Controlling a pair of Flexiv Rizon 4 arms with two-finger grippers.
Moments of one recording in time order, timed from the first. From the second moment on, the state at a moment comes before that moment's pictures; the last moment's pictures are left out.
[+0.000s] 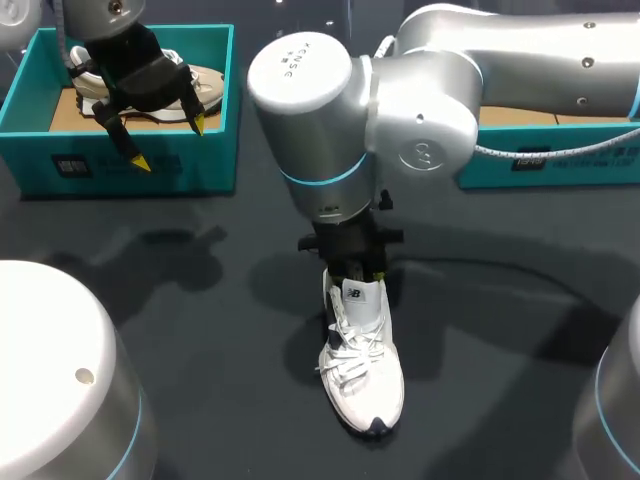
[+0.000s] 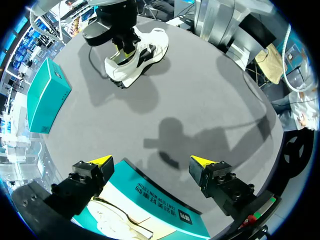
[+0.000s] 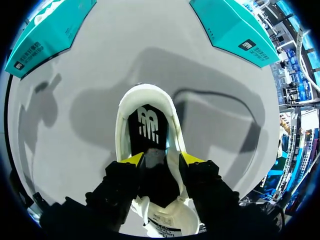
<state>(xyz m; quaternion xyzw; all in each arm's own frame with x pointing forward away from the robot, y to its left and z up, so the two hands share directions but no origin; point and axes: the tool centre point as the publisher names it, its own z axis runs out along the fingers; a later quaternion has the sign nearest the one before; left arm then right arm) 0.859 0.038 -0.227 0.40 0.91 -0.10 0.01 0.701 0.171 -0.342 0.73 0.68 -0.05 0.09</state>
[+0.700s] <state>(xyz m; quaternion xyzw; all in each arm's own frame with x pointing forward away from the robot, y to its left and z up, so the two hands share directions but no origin) 0.859 0.038 -0.227 0.40 0.91 -0.10 0.01 0.691 0.170 -0.347 0.69 0.72 -0.04 0.07</state>
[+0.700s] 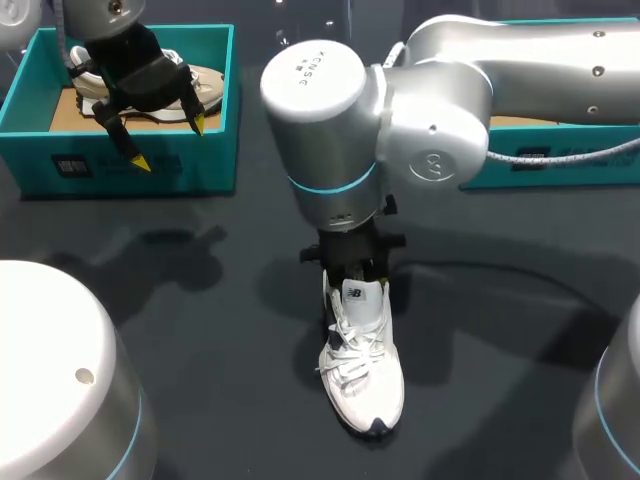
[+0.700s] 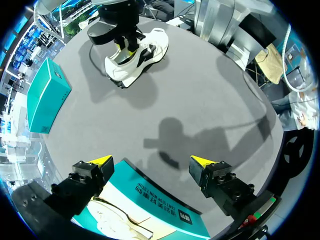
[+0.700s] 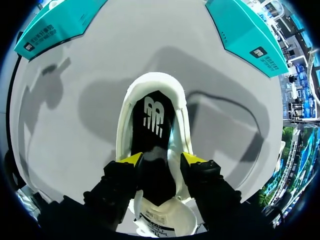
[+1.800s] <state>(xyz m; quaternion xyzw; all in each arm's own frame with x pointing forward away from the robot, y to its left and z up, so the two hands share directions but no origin) 0.859 0.038 -0.227 0.40 0.91 -0.10 0.01 0.675 0.170 -0.334 0.70 0.71 -0.05 0.07</state>
